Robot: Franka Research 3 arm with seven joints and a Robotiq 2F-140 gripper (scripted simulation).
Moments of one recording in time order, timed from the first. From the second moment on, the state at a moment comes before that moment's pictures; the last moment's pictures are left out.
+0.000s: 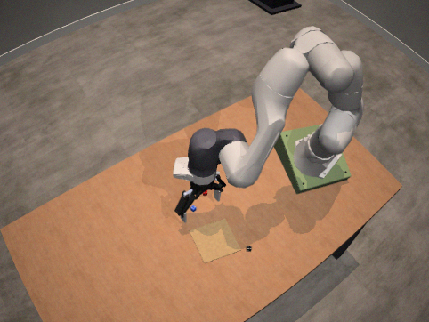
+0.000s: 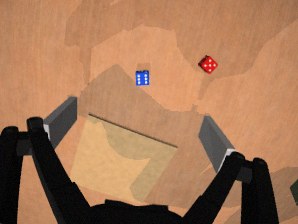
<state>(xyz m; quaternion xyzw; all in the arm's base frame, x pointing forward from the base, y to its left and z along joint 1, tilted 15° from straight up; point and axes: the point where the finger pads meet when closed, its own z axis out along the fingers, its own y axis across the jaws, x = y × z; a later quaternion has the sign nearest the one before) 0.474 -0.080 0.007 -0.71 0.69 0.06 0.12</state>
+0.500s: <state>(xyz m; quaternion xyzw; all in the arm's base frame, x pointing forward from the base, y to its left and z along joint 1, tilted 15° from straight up) 0.447 0.031 0.030 -0.72 0.68 0.06 0.11</state>
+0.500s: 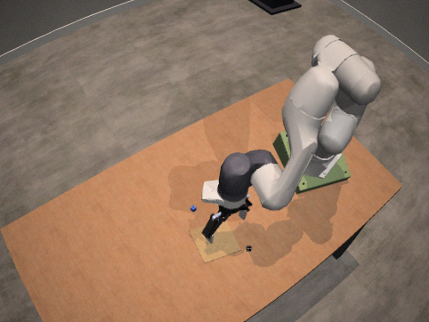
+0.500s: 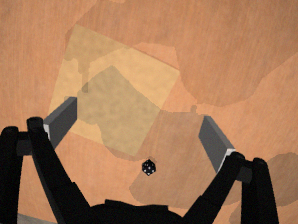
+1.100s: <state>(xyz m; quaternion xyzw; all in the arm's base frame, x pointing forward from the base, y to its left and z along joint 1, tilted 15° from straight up) 0.433 0.104 0.049 -0.69 0.71 0.06 0.11</state>
